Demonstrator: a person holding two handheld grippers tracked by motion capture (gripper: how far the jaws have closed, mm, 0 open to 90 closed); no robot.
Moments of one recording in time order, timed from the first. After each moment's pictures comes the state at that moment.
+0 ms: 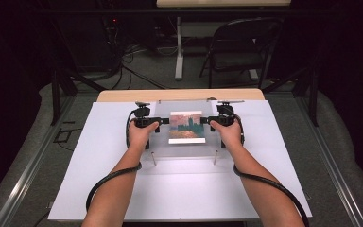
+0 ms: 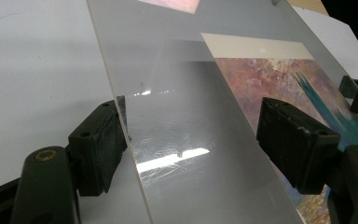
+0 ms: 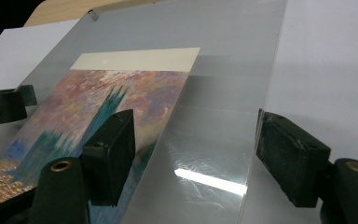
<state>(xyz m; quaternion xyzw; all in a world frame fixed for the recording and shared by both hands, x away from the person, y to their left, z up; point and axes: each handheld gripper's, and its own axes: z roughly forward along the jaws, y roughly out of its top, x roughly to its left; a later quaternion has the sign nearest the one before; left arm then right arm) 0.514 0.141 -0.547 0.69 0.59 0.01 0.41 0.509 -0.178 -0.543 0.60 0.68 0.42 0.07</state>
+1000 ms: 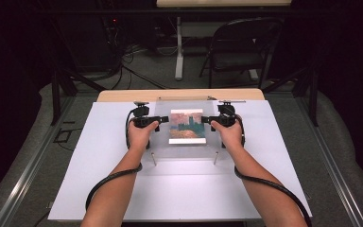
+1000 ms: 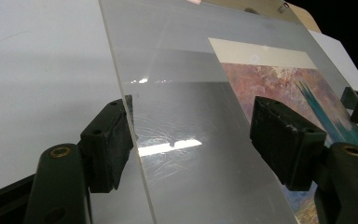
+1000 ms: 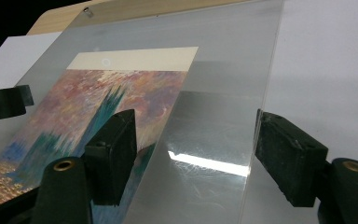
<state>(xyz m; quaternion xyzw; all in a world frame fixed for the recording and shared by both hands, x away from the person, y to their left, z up) 0.507 0.140 -0.539 0.67 0.60 0.02 0.43 0.501 -0.178 -0.535 0.59 0.68 0.43 0.09</state>
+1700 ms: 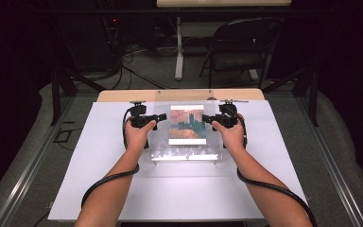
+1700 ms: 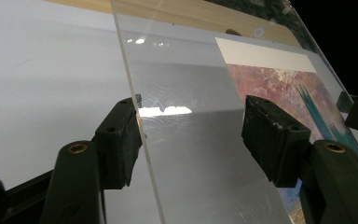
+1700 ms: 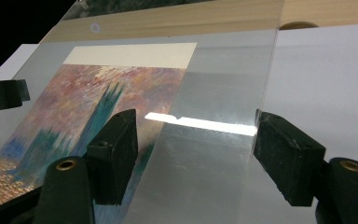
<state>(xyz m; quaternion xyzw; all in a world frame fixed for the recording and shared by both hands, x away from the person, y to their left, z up) 0.494 0.146 -0.521 0.67 0.58 0.04 0.46 0.487 -0.179 -0.518 0.57 0.68 0.45 0.12</state>
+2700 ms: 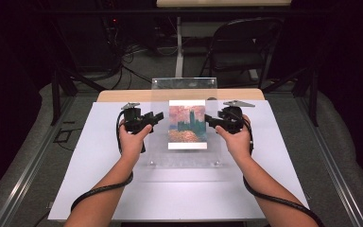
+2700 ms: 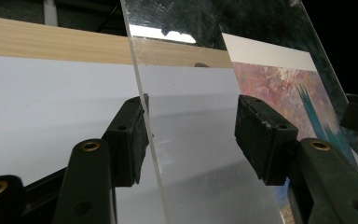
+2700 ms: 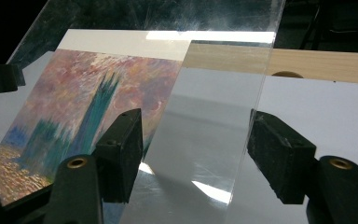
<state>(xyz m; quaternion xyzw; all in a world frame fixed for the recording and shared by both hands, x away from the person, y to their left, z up) 0.451 0.153 -0.493 0.66 0.53 0.10 0.53 0.443 -0.181 -0.485 0.51 0.69 0.48 0.19</state>
